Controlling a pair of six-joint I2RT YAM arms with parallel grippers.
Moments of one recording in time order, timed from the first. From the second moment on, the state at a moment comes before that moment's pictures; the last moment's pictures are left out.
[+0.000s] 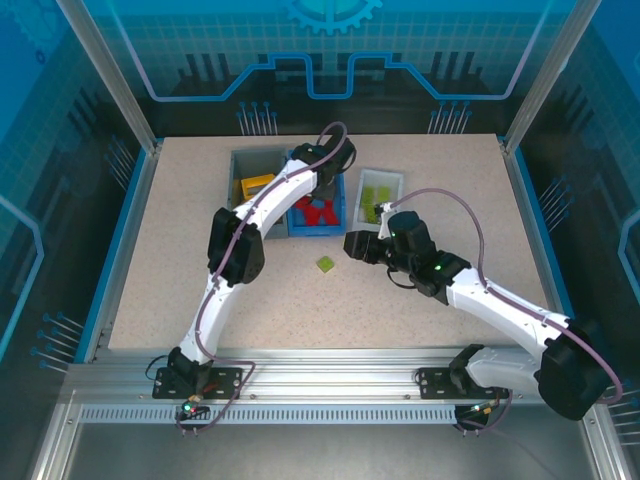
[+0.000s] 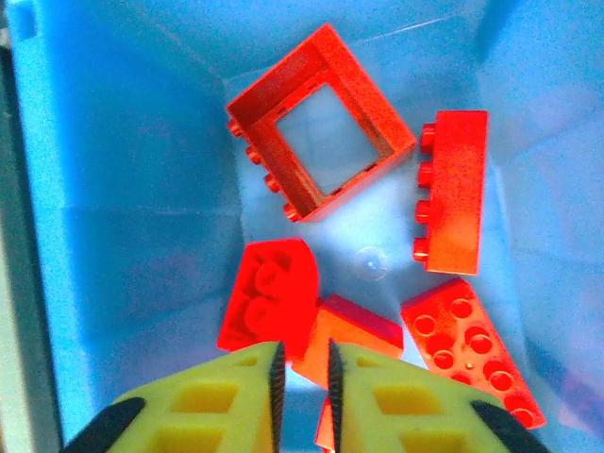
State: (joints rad) left arm -0.55 2.40 2.33 -1.16 -0.39 -0.38; right arm 0.64 1.17 0.75 -0.11 -0.10 0.66
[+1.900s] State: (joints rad) left arm -0.59 0.94 1.09 -0.95 -0.07 -0.82; right arm 0.85 1.91 1.31 -0.63 0.21 0.28
